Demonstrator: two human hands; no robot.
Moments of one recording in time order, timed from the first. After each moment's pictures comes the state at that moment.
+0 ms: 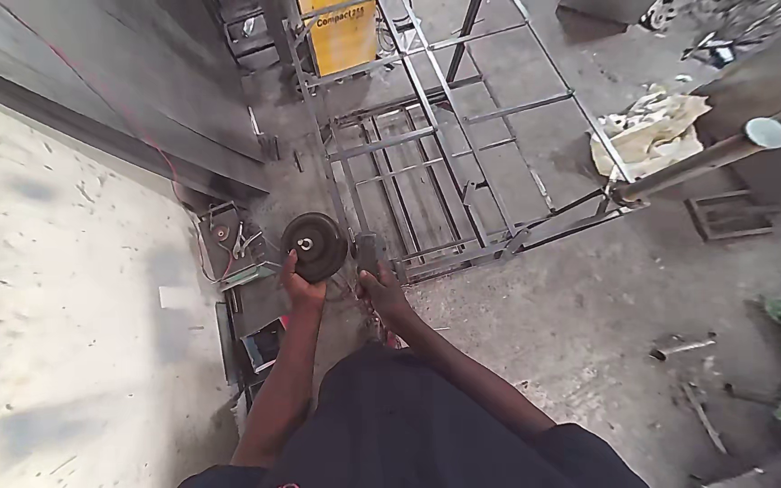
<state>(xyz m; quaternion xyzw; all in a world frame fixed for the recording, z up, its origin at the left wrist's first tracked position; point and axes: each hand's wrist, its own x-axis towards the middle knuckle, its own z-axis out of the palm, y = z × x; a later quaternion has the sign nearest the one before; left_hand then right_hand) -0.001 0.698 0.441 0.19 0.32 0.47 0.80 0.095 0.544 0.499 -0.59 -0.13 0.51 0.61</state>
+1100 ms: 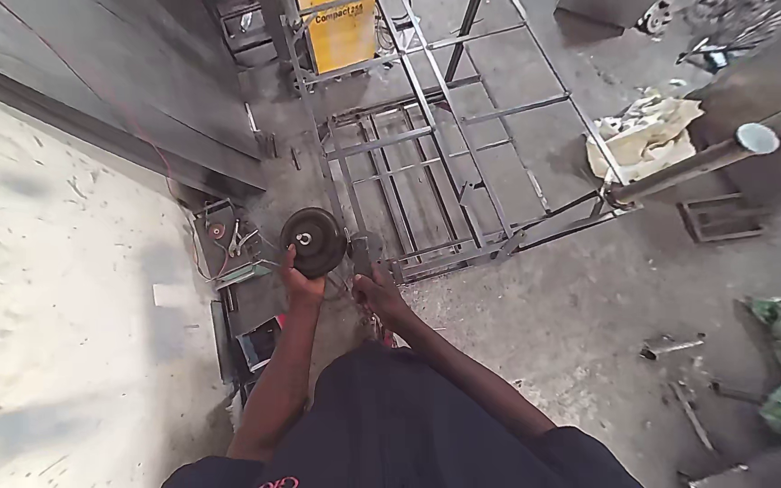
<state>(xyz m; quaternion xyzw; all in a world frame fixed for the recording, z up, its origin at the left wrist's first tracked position) 0.010 0.697 0.444 0.21 0.33 0.46 0.80 0.099 0.539 0.492 -0.57 -0.15 0.54 0.60</state>
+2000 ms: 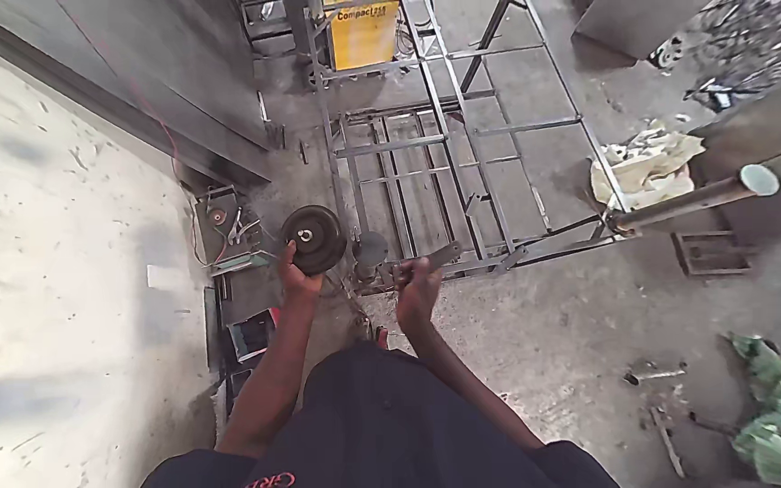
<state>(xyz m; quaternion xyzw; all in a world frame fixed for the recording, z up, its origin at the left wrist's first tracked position) -0.003 0.704 0.439 0.19 0.32 0.47 0.80 0.116 0.532 0.484 -0.61 0.03 0.27 0.75</state>
